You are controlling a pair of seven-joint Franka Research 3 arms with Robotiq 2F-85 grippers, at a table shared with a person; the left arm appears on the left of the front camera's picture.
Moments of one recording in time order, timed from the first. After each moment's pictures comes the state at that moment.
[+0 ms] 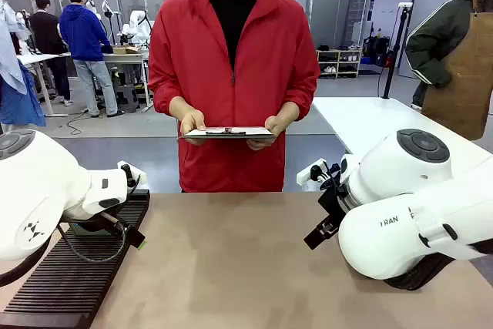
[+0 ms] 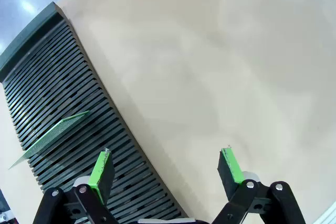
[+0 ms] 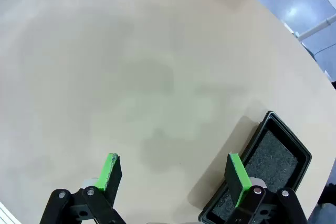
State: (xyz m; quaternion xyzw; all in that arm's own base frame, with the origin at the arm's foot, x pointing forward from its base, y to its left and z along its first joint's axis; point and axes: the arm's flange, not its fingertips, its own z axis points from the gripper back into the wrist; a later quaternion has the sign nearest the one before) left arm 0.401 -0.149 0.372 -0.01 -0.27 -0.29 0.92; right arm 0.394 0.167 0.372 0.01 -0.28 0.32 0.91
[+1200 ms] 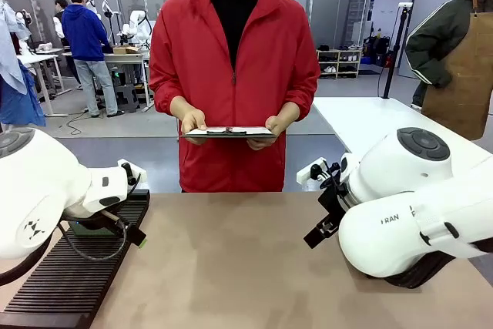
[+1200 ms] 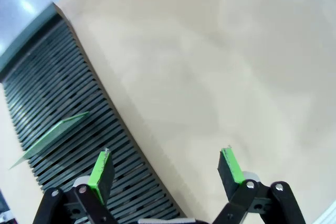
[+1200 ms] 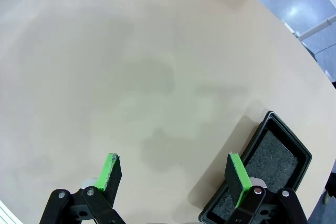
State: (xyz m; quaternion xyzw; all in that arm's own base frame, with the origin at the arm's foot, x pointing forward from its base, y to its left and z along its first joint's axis) left arm 0.401 -0.152 0.378 -0.02 -0.27 -0.29 0.92; right arm 0.393 0.167 0.377 0.01 -0.28 0.32 0.91
